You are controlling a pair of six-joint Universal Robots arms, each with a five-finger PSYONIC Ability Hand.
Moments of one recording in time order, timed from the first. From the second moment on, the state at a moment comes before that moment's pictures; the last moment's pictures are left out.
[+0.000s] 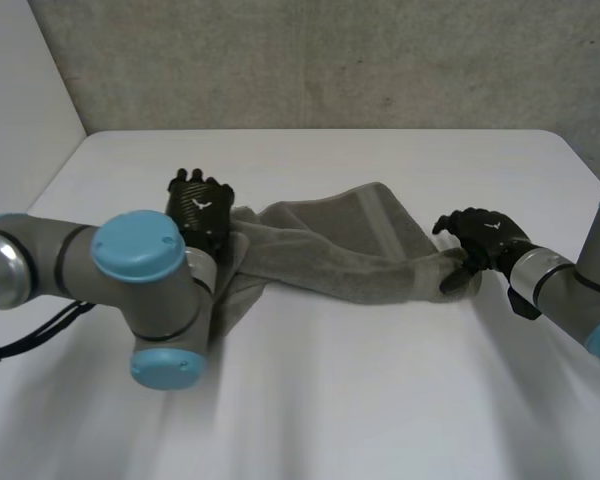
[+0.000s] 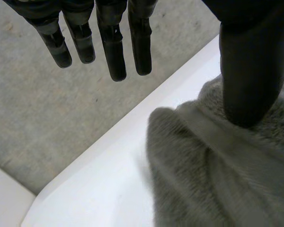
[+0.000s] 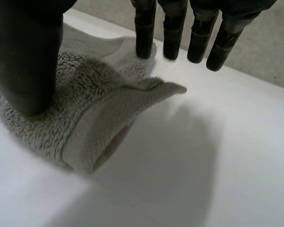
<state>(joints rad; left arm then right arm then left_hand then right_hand) 4.15 -2.25 -1.38 3.58 -1.86 3.55 1.69 -0.87 1.39 -0.12 1.17 2.92 0.54 0.52 0.22 0.23 0.34 0.45 0.44 0.21 0.23 0.28</state>
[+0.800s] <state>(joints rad) 4.20 -1.97 -1.55 3.44 -1.79 3.46 1.63 -1.05 1.46 0.04 1.04 2.72 0.54 0.53 0.22 0.23 0.37 1.23 1.24 0.21 0.23 1.07</state>
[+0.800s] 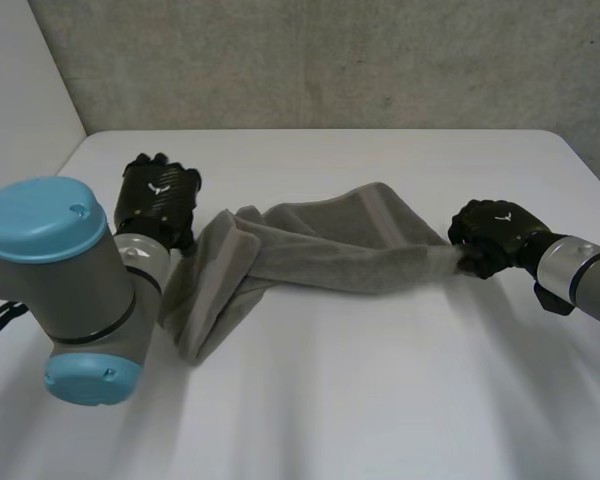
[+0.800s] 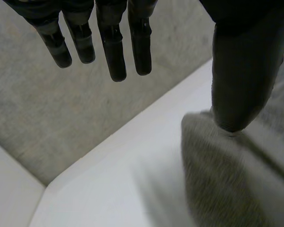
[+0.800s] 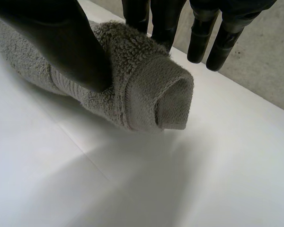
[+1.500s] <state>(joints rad) 4.14 -2.37 -1.18 3.26 -1.70 3.28 1.63 -1.04 1.48 0.03 1.04 2.70 0.53 0.53 0.22 0.23 0.35 1.23 1.24 0.21 0.23 1.07</state>
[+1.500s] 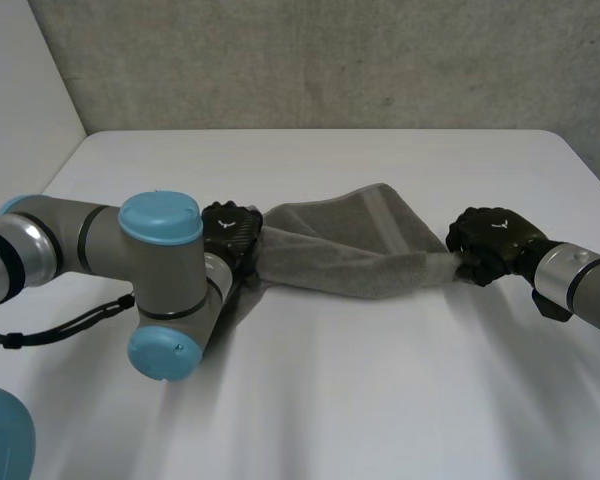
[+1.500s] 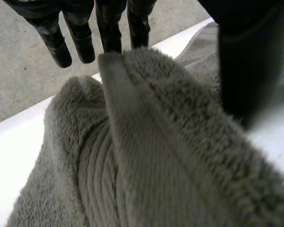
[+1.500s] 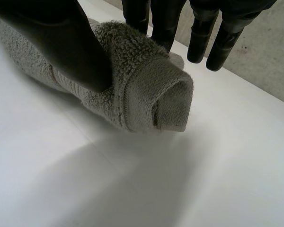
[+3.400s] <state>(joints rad) 4.53 -1.97 -1.49 3.04 -1.33 3.71 1.60 -0.96 1.15 0.77 0.92 2.12 1.31 1.34 0.22 0.23 1.14 1.28 1.33 0.21 0.23 1.15</state>
